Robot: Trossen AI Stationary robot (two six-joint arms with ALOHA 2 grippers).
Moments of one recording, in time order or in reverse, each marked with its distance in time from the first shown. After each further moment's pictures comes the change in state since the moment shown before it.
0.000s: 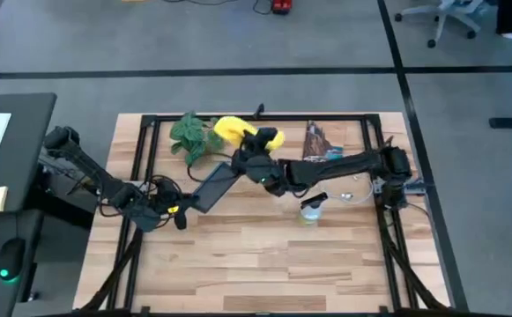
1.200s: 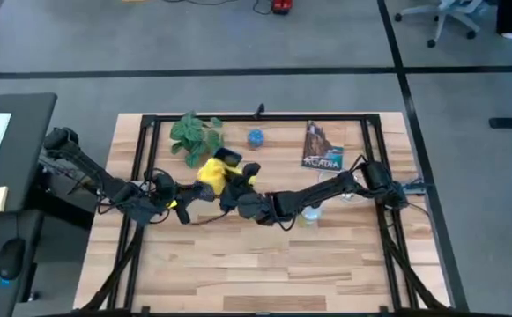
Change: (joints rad) left arm 0.017 0.000 -0.002 0.354 -0.113 0.316; right arm 0.103 0.239 -0.001 0.353 0.042 0.095
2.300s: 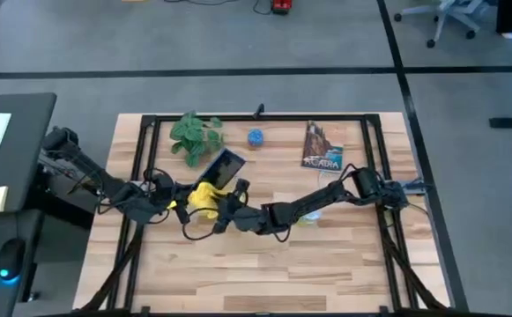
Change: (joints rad) left arm 0.010 0.001 0.000 0.015 -0.020 0.033; right arm 0.054 0.113 0.024 0.065 -0.265 0.426
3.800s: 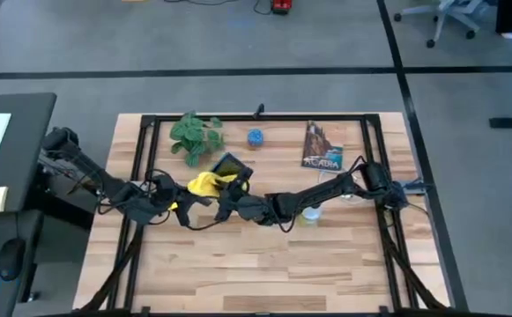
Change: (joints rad) left arm -0.005 0.001 -0.001 -0.012 0.034 0.006; right arm -0.037 -0.087 -0.023 -0.087 -0.103 -0.120
